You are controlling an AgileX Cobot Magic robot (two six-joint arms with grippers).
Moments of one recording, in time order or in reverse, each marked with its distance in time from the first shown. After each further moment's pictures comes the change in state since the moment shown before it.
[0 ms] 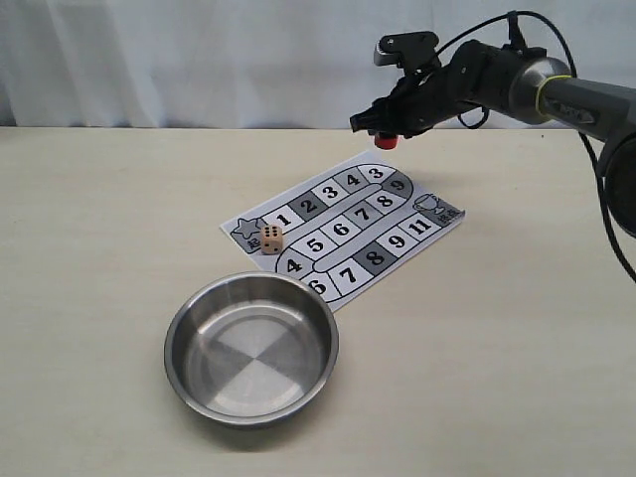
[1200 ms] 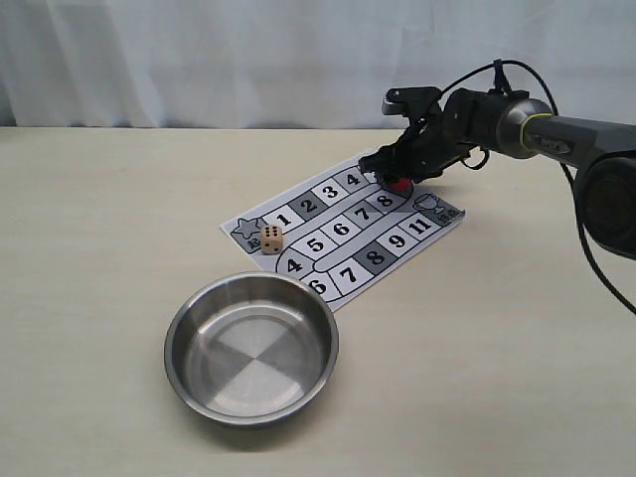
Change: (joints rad) left arm 0.000 0.000 0.000 0.000 0.000 0.000; right arm -0.022 0.110 0.000 -0.091 0.036 0.163
